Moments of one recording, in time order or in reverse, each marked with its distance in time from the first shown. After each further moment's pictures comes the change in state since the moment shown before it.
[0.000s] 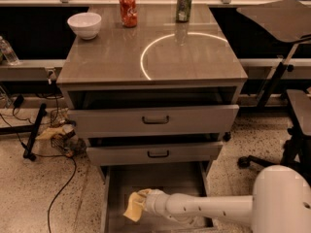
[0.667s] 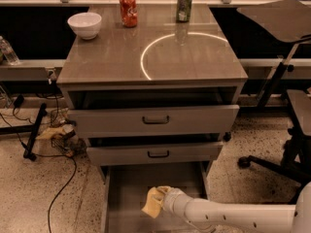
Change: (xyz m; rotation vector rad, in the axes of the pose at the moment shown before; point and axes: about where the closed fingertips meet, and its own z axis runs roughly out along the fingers) arm -0.003 -0.043 -0.104 0.169 0.025 -0.066
